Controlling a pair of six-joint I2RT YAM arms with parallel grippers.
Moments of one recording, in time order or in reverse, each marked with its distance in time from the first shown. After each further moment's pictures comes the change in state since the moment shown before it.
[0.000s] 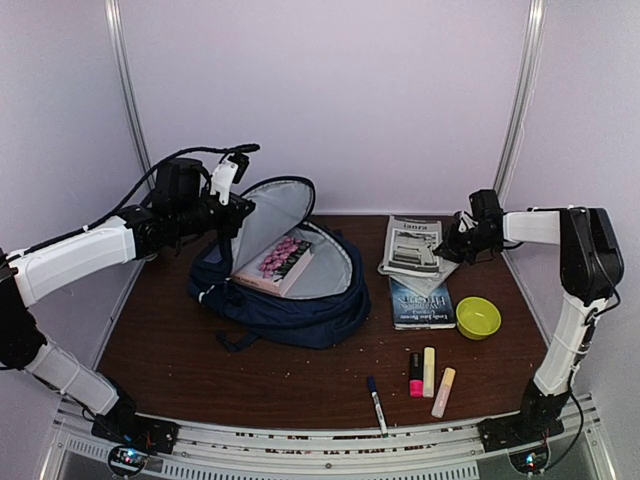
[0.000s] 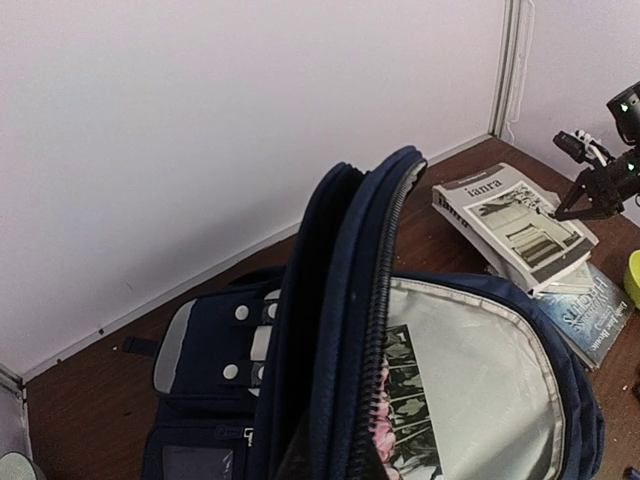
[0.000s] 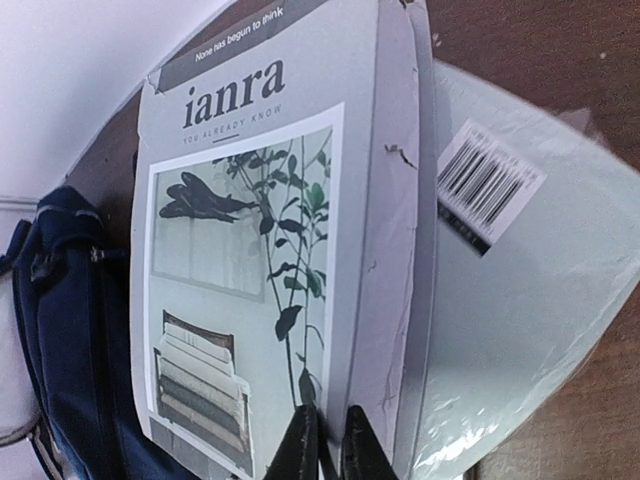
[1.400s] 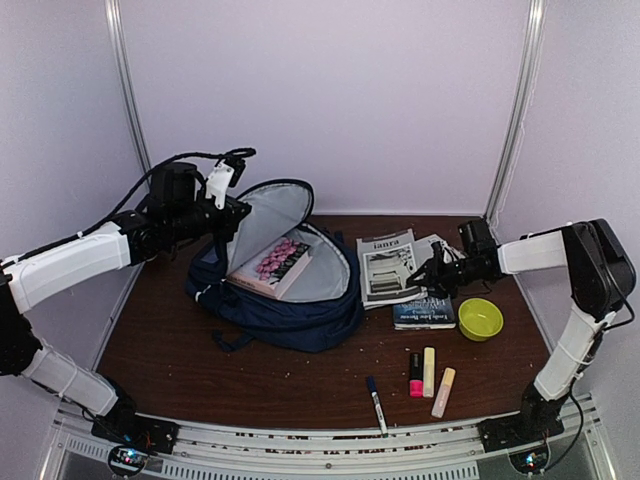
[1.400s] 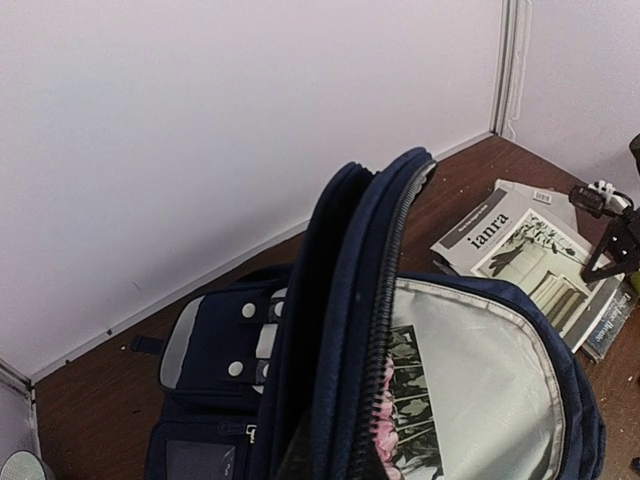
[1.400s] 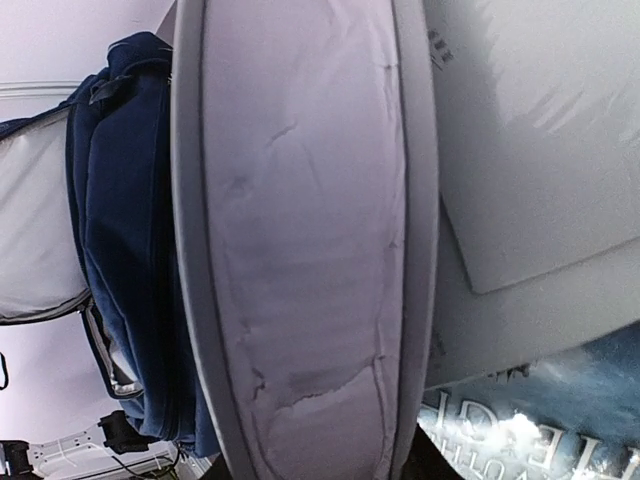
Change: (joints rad) left arm 0.000 -0.043 -0.048 0.017 -0.009 0.023; right arm 0.127 -0.125 -0.338 0.214 -0.288 0.131
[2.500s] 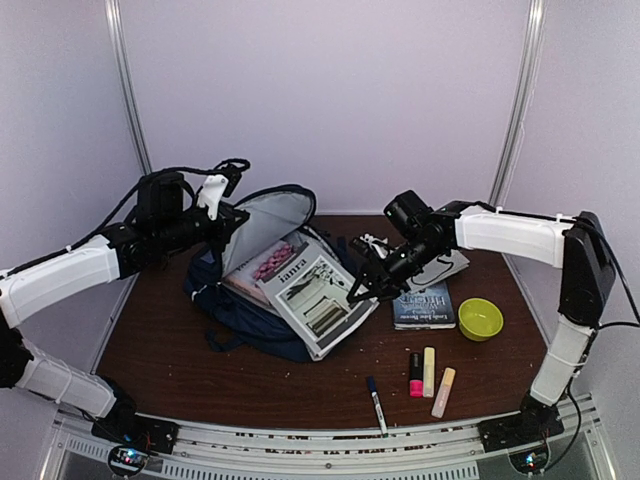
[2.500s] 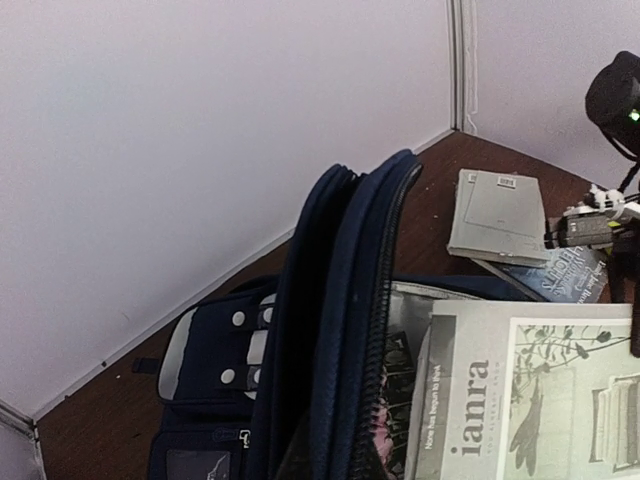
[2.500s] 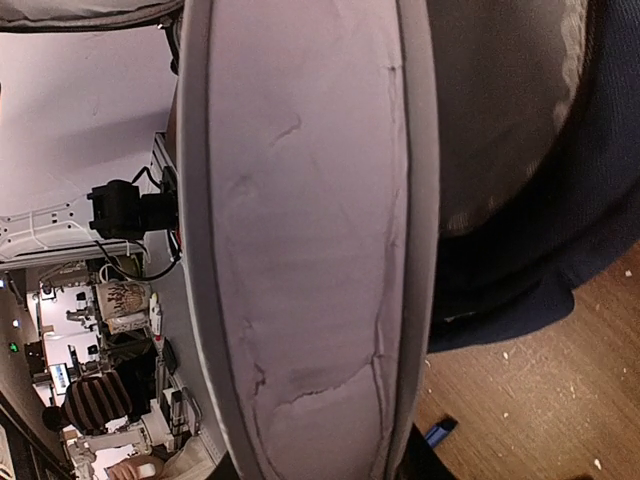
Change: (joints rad) left arm 0.004 -0.092 -0.101 0.053 0.110 0.099; right arm 0.418 0.024 0.466 -0.642 -0.080 -0.301
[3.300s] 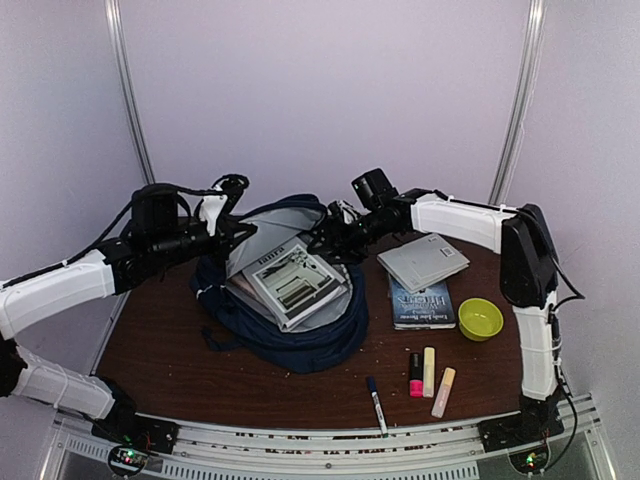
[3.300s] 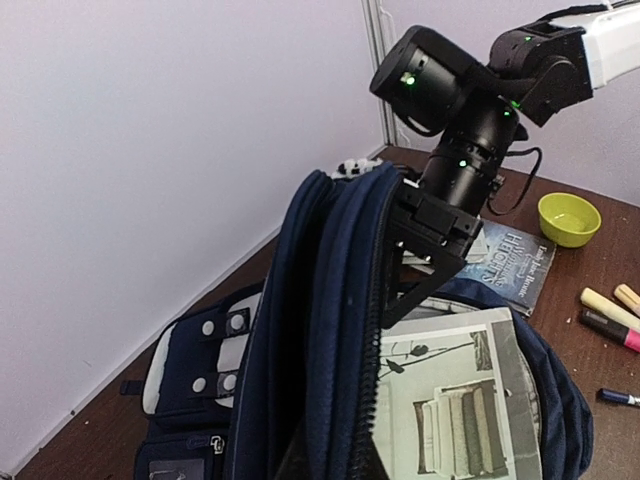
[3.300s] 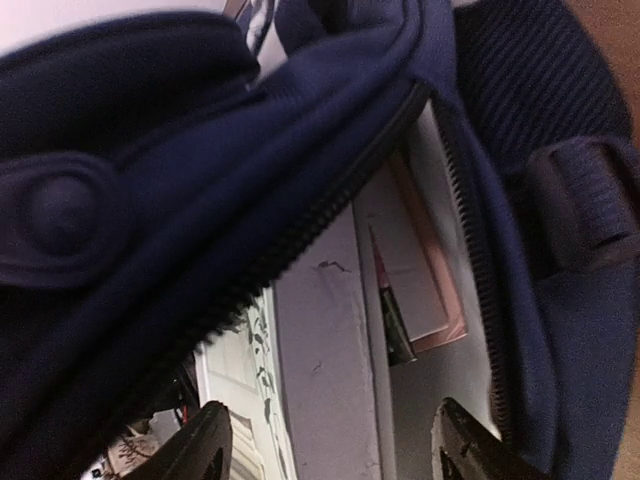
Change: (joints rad) left arm -0.018 -0.067 -0.112 0.089 0.180 0.066; right arm -0.004 0.379 0.449 0.219 0.166 0.274
